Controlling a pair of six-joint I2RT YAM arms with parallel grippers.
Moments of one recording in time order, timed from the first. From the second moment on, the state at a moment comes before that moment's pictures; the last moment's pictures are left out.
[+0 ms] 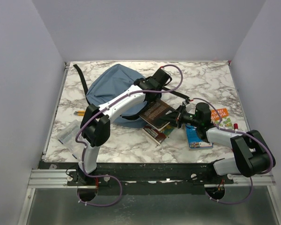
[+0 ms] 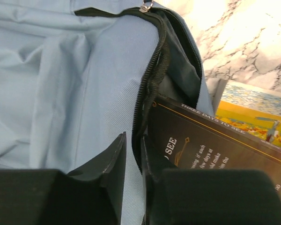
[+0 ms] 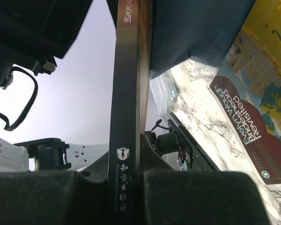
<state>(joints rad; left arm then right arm) -0.79 2.01 1.85 -0.78 -0.36 -0.09 0.33 1.38 0.41 0.69 -0.78 1.42</state>
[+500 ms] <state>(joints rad) -0.79 1.80 1.74 -0.71 -0.43 0.03 0.34 1.39 0.41 0.66 -0.78 1.40</state>
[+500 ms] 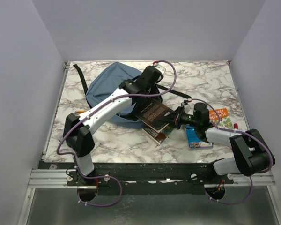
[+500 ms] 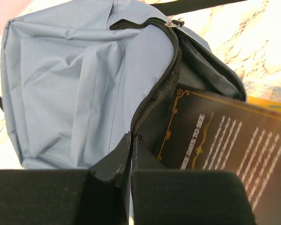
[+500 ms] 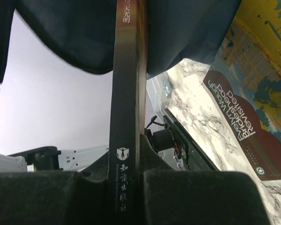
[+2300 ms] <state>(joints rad) -0.79 1.49 1.49 -0.55 -0.23 0.09 0.57 1.94 0.74 1.01 -0.47 1.34</state>
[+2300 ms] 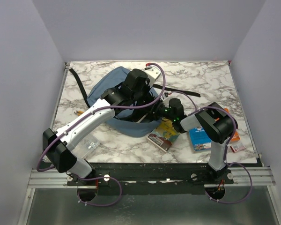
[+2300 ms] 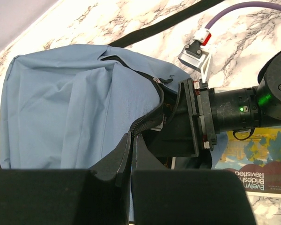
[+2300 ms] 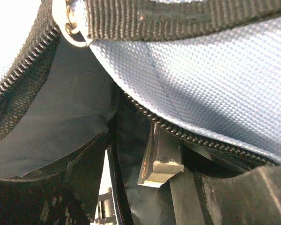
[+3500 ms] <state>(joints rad) -0.83 1.49 1.46 -0.54 -0.14 0.01 0.64 1.86 0.65 1.08 -0.32 1.41</state>
